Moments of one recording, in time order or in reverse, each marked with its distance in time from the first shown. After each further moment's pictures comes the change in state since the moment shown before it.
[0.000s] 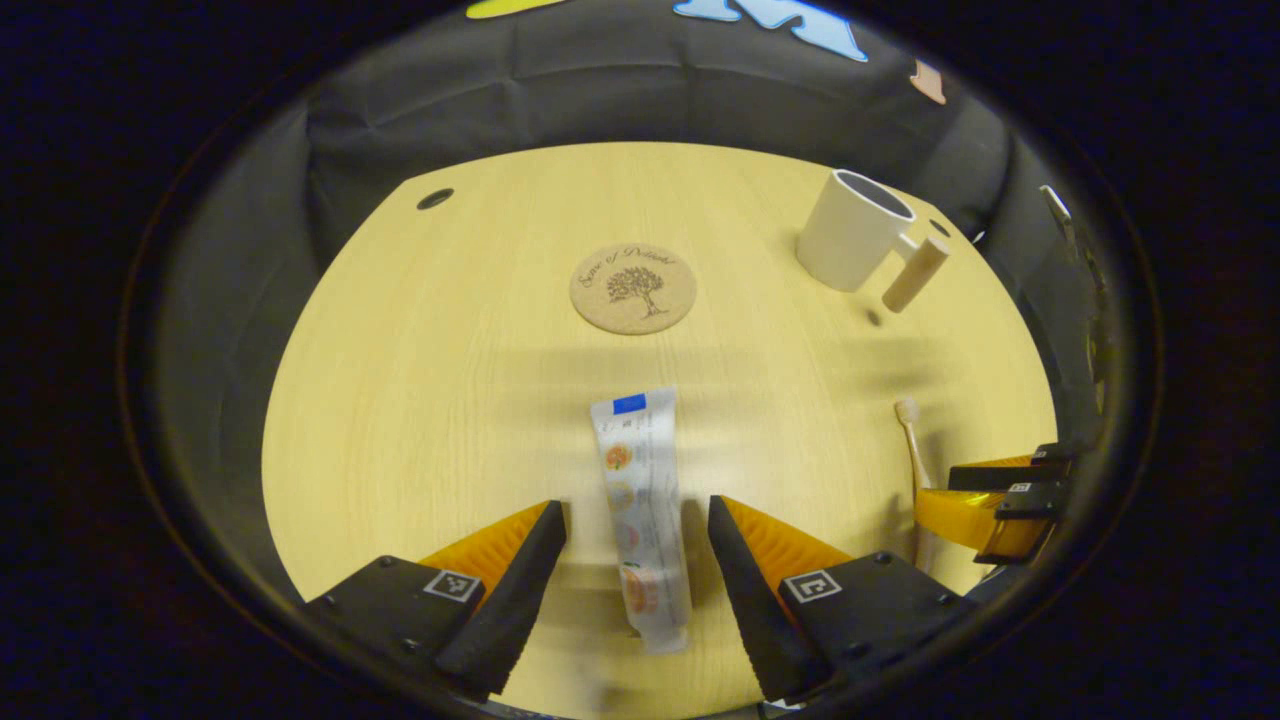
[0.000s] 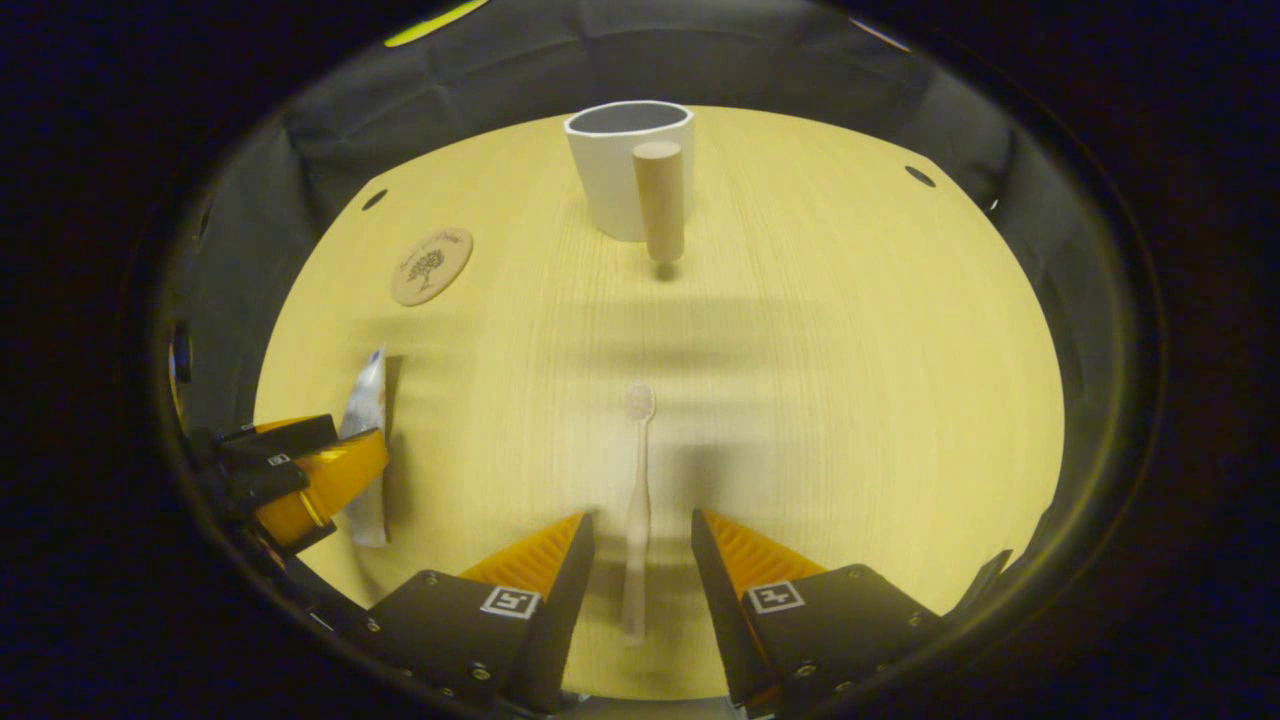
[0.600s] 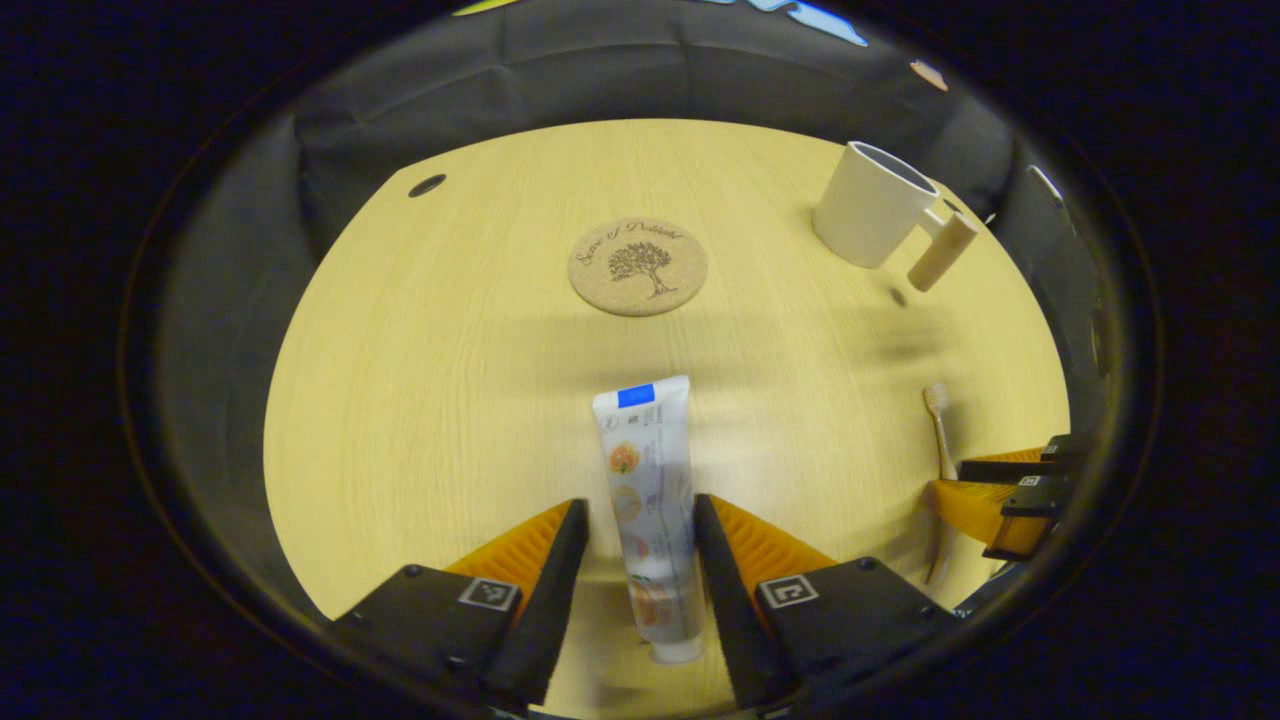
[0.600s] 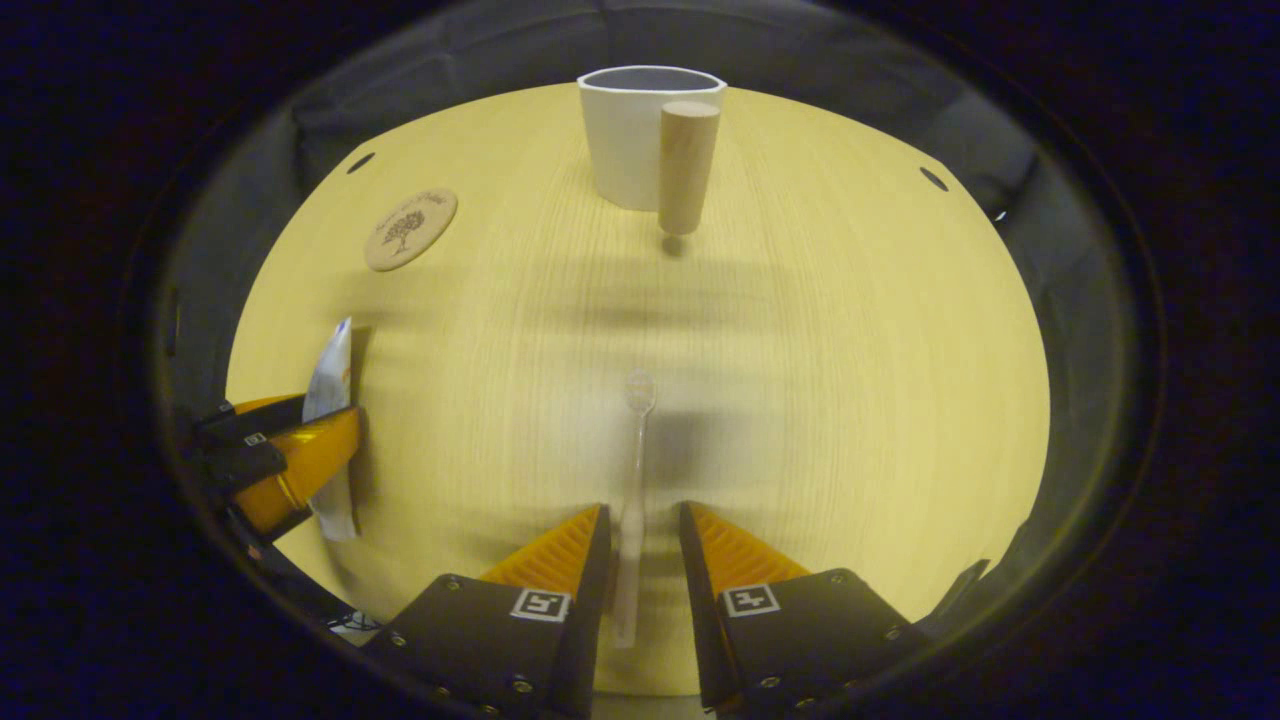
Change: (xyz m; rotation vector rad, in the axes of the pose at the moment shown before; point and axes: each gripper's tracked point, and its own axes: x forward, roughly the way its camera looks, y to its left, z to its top) left arm 0.011 0.005 0.001 0.026 0.042 0.034; right arm 0.010 -0.001 -0.007 -0.052 0.092 -0.066
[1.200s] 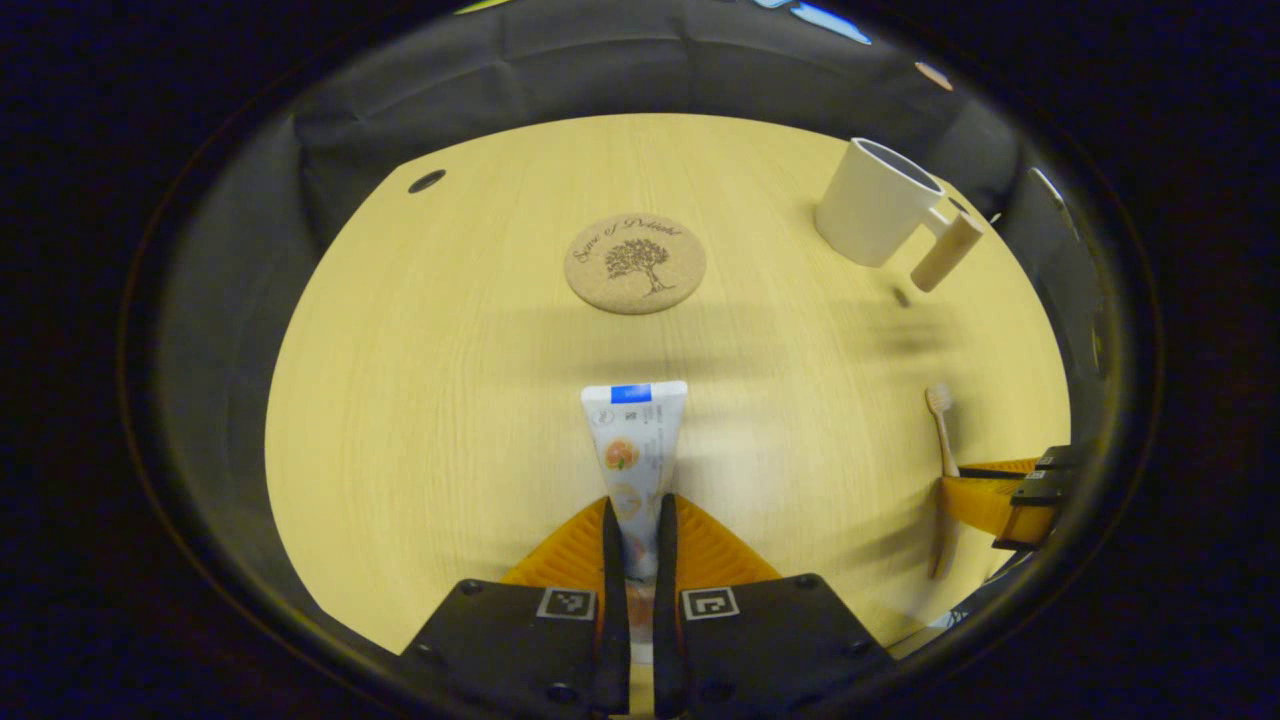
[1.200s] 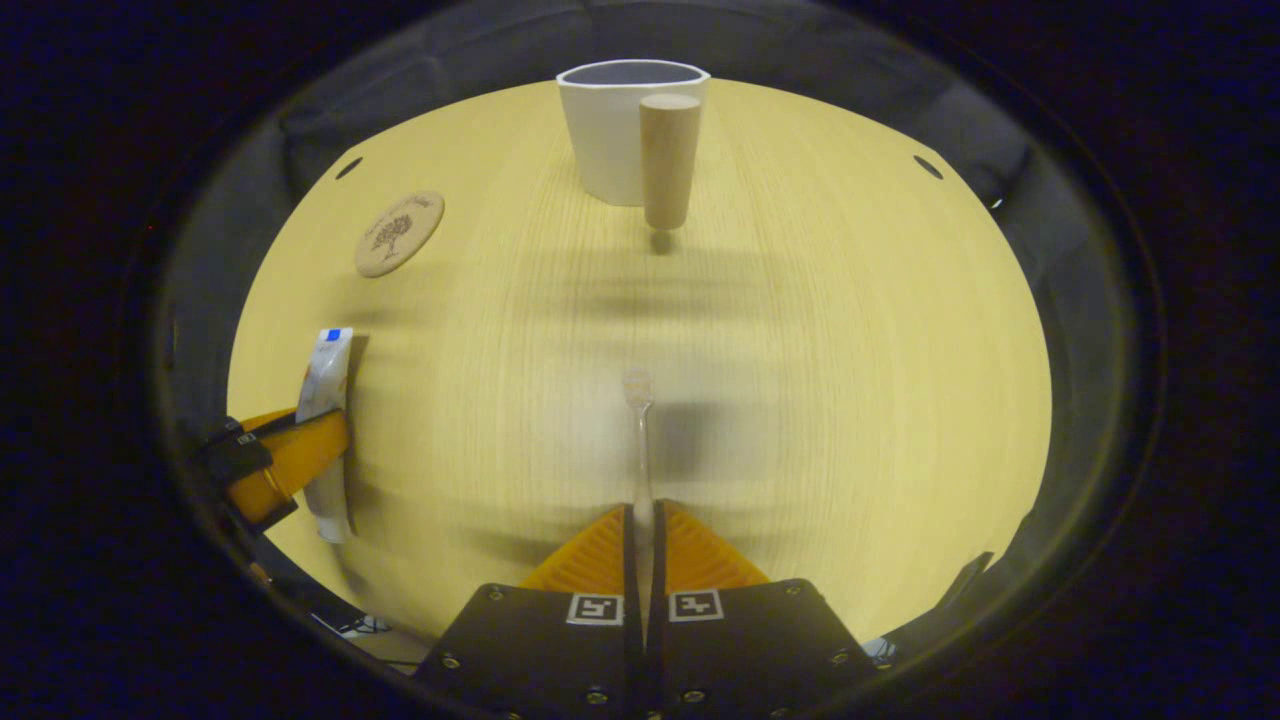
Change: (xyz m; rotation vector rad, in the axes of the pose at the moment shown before) left arm -0.003 -0.003 0.002 -0.012 0.017 0.006; right arm -0.003 -0.003 0.004 0.038 0.006 0.008
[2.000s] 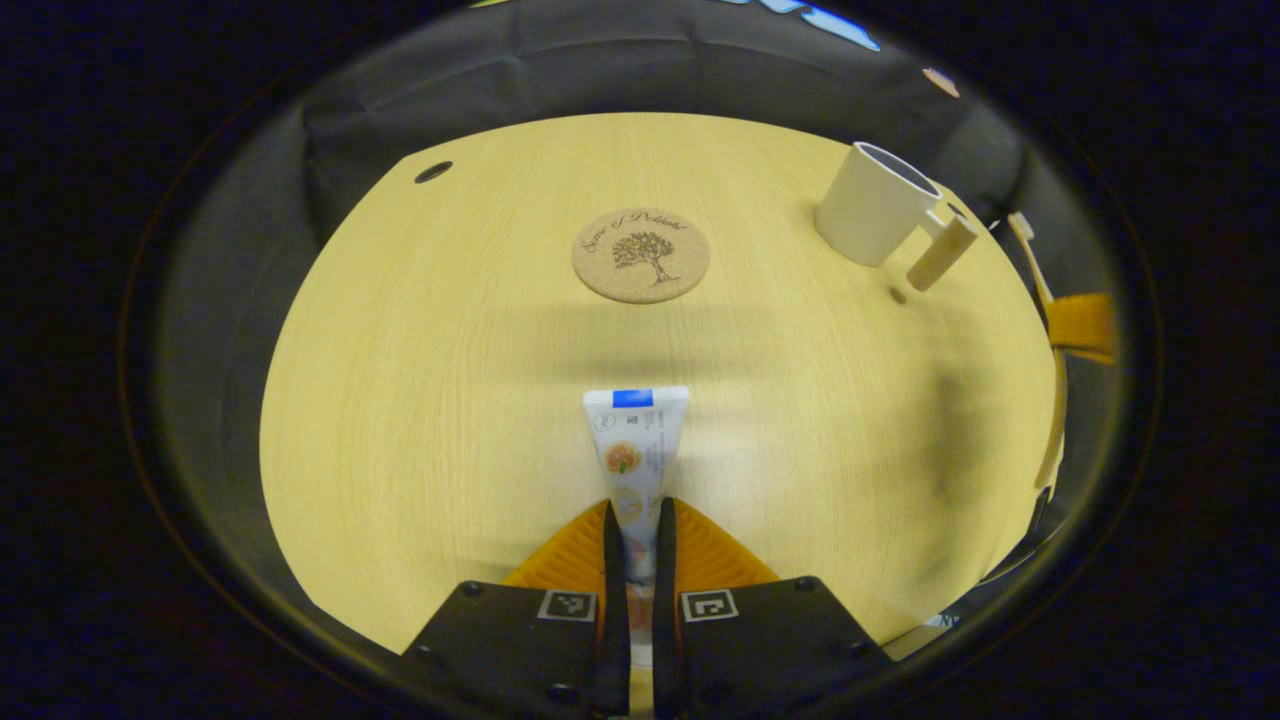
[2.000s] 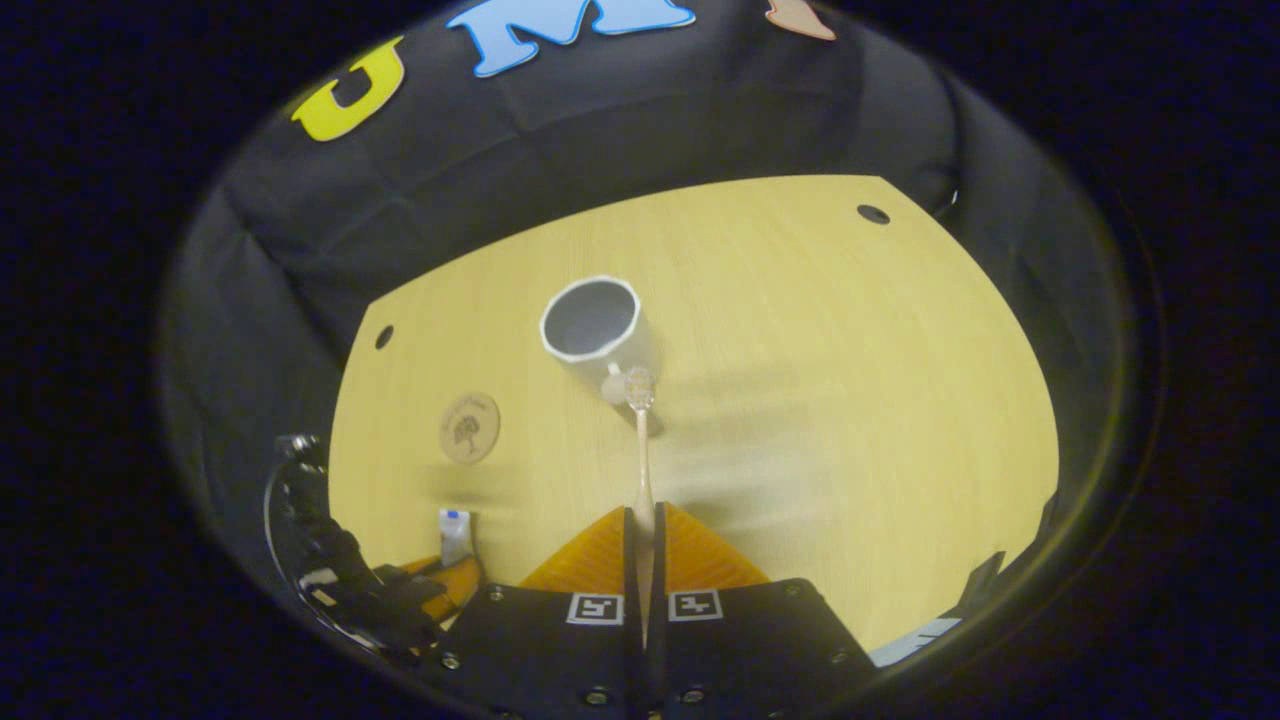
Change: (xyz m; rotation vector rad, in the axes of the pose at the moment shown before) left arm -0.005 0.002 -0.007 -0.021 0.004 -0.020; right arm -0.115 -0.016 0.126 0.240 -0.320 0.159
